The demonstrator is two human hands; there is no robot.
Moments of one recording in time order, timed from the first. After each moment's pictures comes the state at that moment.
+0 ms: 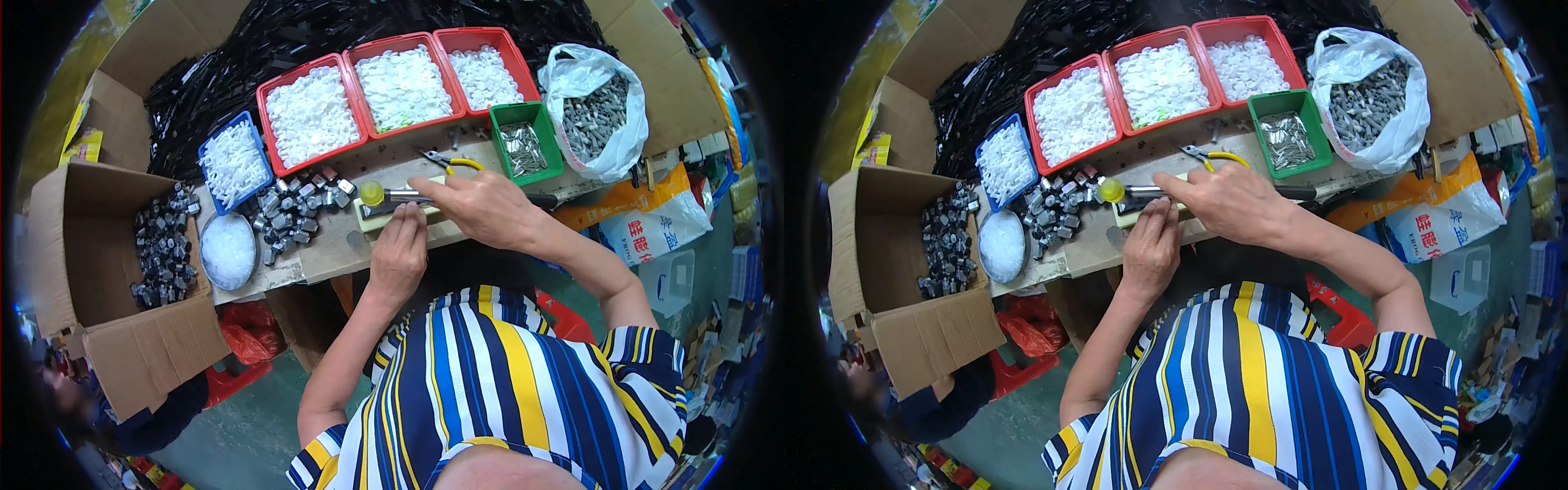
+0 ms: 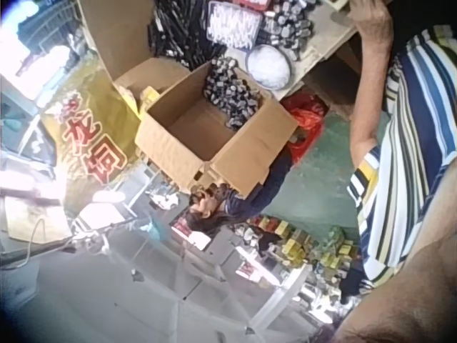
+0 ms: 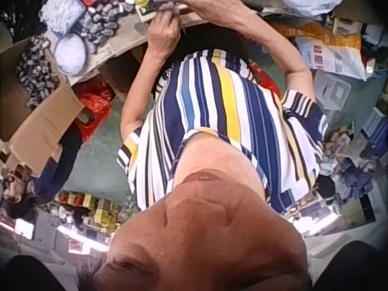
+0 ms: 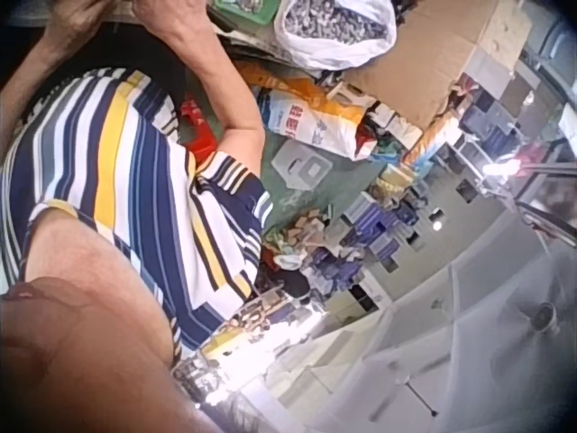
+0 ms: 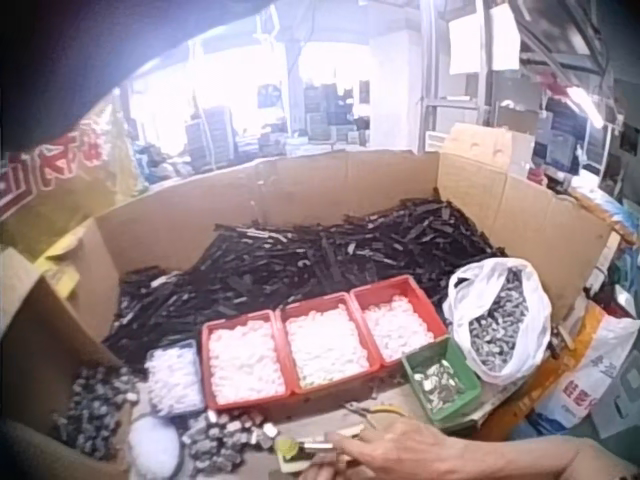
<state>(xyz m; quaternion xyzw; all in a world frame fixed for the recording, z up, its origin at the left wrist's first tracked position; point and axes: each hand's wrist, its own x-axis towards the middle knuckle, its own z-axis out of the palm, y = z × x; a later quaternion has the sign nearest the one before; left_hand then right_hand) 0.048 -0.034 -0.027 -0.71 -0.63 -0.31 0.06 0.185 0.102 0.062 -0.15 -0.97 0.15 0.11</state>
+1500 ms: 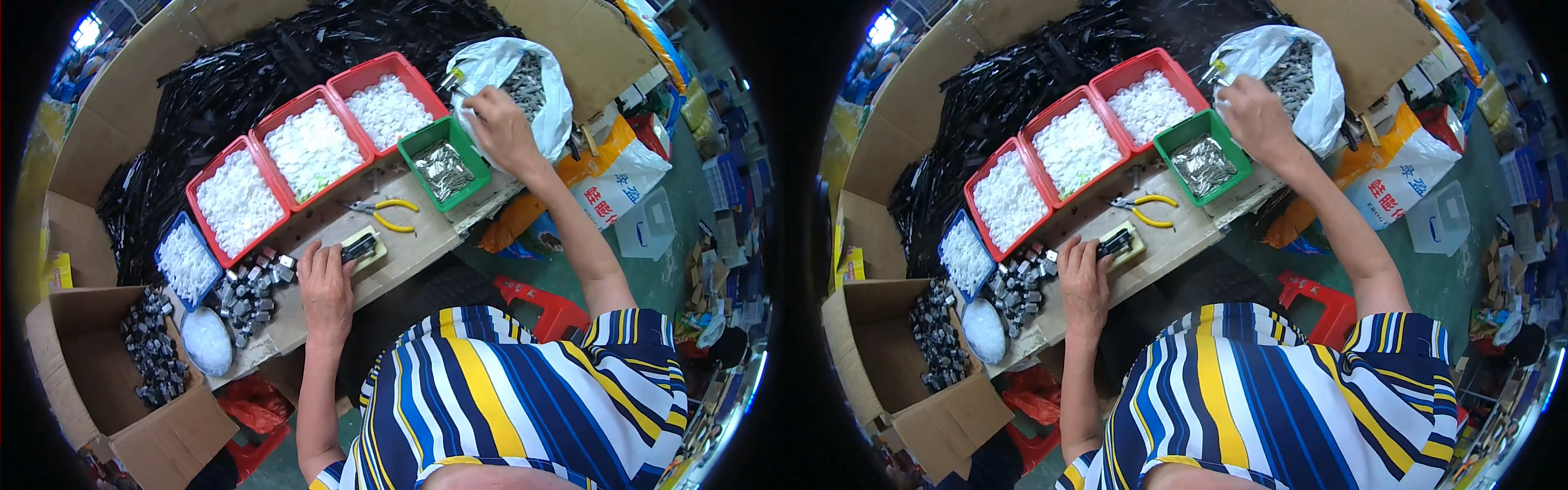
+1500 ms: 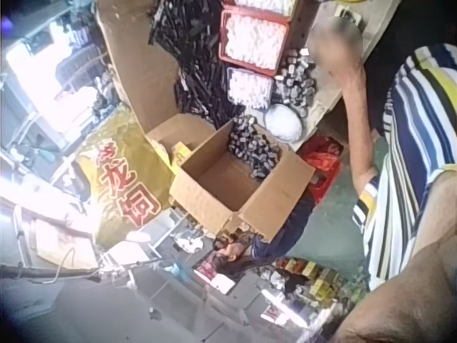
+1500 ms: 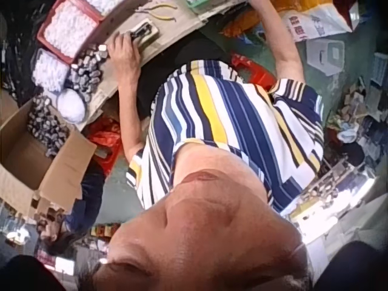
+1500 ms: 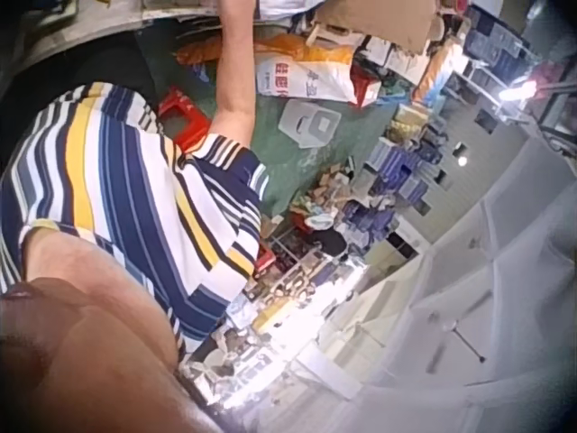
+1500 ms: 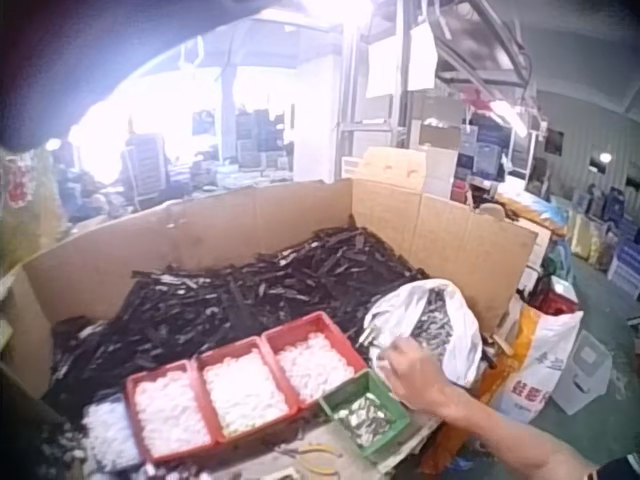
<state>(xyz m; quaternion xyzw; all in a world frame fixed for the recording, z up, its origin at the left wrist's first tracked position) 0.020 -0.001 0.004 -0.70 -0.65 -0.29 -0.03 0.302 0.227 0.067 -0.39 -0.87 -0.04 0.30</state>
